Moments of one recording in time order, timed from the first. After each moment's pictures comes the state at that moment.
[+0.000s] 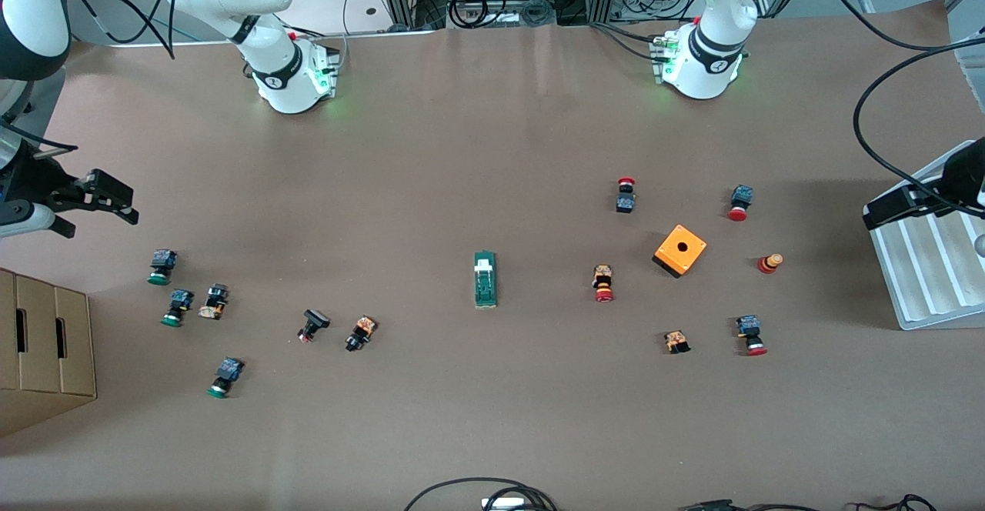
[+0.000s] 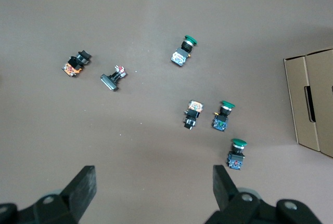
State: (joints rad) left arm 0.02 0.14 0.02 -1.43 0.01 1.53 -0.14; right arm -0.05 -0.09 -0.06 -1.81 0.04 1.81 -0.28
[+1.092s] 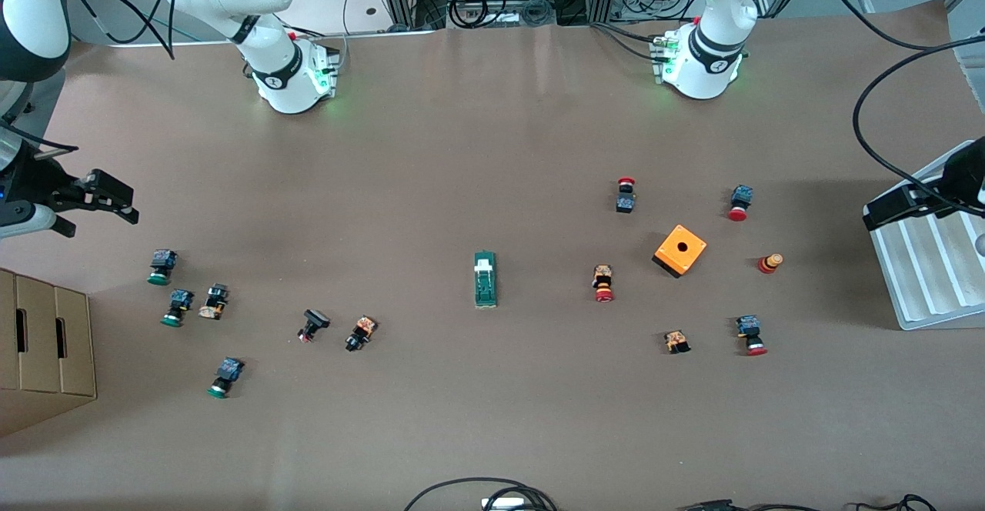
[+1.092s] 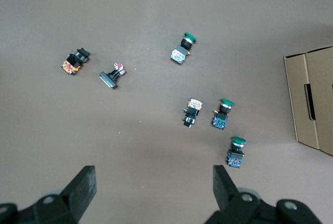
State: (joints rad) left arm 0.02 0.14 -0.02 -1.41 0.01 1.53 -0.14; right arm -0.05 -0.09 -0.06 -1.81 0.04 1.80 -0.28
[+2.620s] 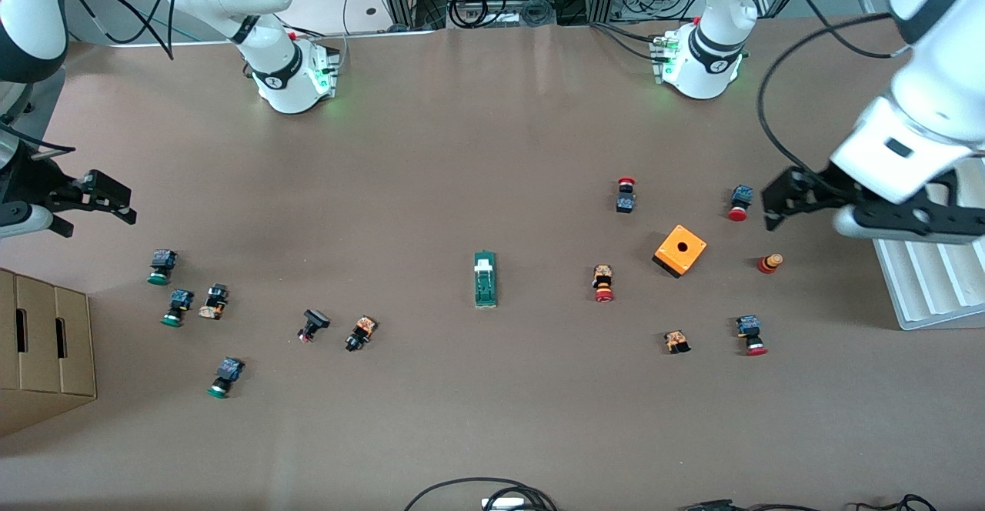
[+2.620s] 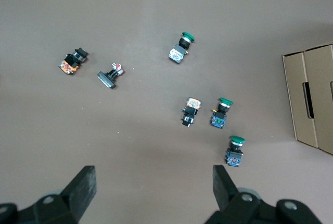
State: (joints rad) left arm -0.02 0.13 -0.25 -1.38 0.03 1.65 -0.14; right arm -0.05 -0.09 -0.06 -1.81 0.03 1.80 -0.28
